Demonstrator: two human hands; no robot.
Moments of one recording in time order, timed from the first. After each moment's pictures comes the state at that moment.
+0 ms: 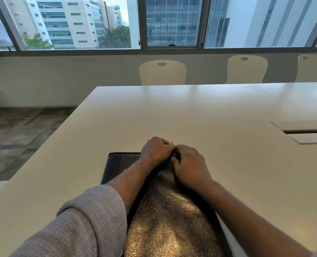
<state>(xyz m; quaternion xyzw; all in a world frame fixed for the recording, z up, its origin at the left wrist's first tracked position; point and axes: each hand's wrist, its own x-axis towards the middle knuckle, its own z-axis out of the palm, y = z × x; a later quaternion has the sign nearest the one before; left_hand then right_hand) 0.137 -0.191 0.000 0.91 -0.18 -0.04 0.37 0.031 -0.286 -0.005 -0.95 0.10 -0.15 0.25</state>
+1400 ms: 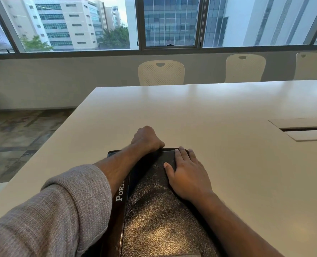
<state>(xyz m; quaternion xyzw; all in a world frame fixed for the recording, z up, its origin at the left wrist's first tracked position) 0.153 -0.183 0.034 0.95 -0.11 -0.04 0.28 0.011 -0.276 -0.020 -0.97 0.13 -0.10 0.16</state>
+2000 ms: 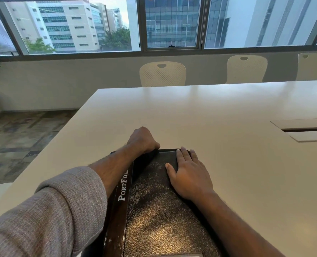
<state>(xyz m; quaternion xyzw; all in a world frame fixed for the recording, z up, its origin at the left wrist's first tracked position) 0.161 -0.164 0.034 0.95 -0.12 -0.05 0.27 0.011 -0.275 -0.018 -0.98 0.13 -0.09 0.15</state>
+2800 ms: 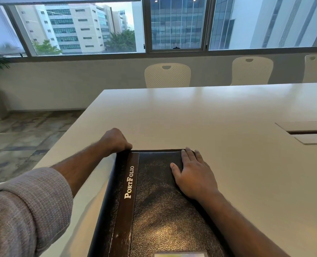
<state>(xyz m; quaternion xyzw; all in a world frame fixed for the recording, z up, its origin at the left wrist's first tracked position) 0.187 -0.066 0.039 0.96 -0.06 -0.06 0.27 0.010 -0.277 -0.020 -0.98 0.13 -0.09 0.15</state>
